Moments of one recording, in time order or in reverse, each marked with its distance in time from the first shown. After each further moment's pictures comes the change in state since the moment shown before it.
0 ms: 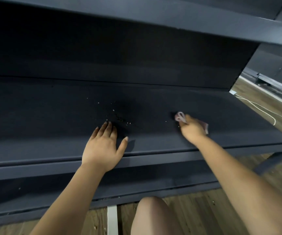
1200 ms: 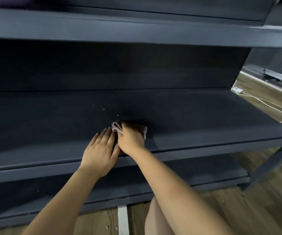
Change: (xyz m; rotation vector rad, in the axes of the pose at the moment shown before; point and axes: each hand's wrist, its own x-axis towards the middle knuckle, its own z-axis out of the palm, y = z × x) left_hand -0.018 -0.025 -0.005 0.039 0.044 0.074; right_hand -0.082 -0.148 0.067 0.141 -0.092 -0.381
